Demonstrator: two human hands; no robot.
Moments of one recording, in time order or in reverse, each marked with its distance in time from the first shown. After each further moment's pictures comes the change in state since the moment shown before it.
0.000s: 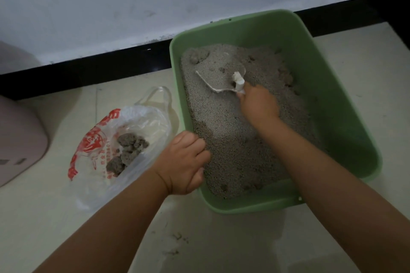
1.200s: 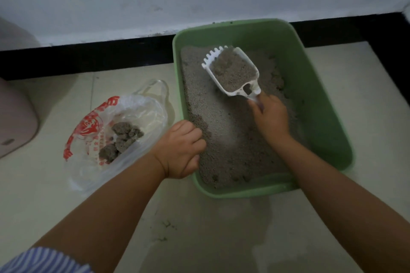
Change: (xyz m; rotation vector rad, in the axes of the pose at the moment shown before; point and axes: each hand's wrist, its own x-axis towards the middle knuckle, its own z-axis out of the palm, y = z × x) left_hand 0.001 0.000 0.001 0.014 0.011 -0.012; right_hand -0.045 0.033 -0.010 0.222 0.206 -0.073
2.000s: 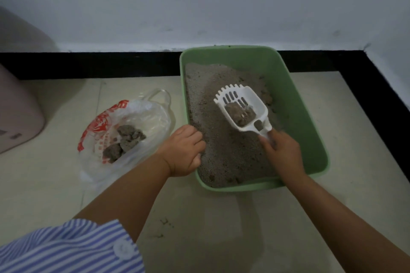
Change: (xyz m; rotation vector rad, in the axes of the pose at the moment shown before) left_hand -0.004 0.008 -0.002 -0.015 0.062 -0.098; right_hand -0.069 0.005 -0.047 -0.131 -0.013 -0.064
